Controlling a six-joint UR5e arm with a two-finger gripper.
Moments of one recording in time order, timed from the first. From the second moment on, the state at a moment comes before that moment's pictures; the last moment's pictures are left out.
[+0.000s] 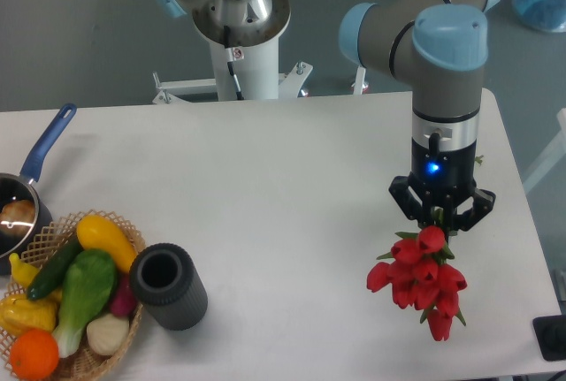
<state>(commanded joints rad) 2.65 -1.94 -1.46 -0.86 1.33 0.99</state>
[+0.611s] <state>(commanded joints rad) 2.61 -1.87 -1.51 -0.80 1.01 0.80</state>
